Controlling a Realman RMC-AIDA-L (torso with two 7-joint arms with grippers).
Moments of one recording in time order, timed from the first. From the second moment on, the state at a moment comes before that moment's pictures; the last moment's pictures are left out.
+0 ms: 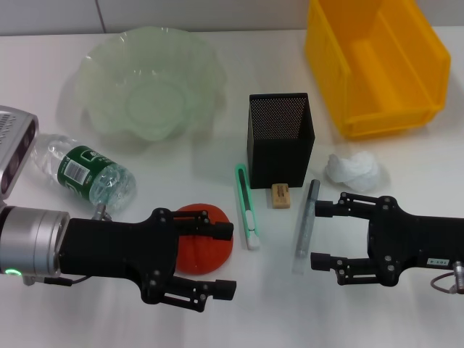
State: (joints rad) left arm -0.52 -1.94 1.43 0.35 1.42 1.71 -1.12; right arm 0.43 2.08 -0.63 -0.46 -2.06 -1.77 0.99
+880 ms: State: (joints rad) left arm -0.51 -1.93 1.39 0.35 1.43 1.71 -1.11; right arm 0.43 2.08 -0.63 -0.46 -2.06 -1.77 0.98
